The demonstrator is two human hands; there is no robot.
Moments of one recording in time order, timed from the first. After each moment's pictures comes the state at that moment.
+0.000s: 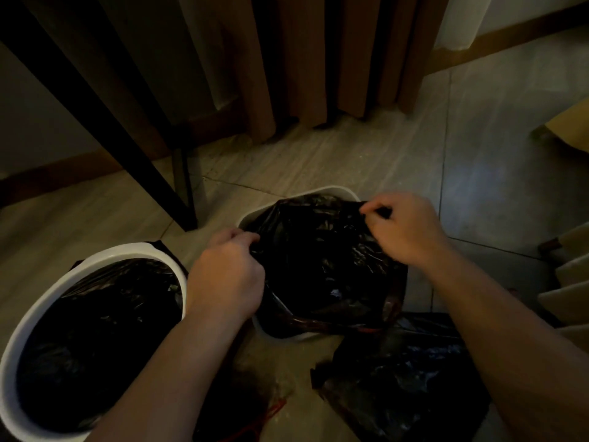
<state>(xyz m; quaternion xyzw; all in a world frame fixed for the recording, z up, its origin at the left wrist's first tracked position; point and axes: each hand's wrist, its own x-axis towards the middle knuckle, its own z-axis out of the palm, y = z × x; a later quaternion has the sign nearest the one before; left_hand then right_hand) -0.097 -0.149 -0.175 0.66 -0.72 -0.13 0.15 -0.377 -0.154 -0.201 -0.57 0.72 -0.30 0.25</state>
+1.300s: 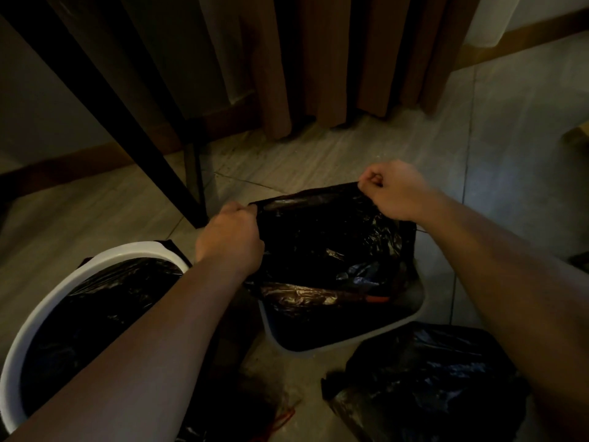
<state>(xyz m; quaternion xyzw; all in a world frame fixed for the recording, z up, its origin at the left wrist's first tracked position) -0.083 -0.229 -0.200 0.67 -0.74 -0.08 -0.02 -0.382 -0.259 -0.219 -0.64 0.69 -0.22 0.25</state>
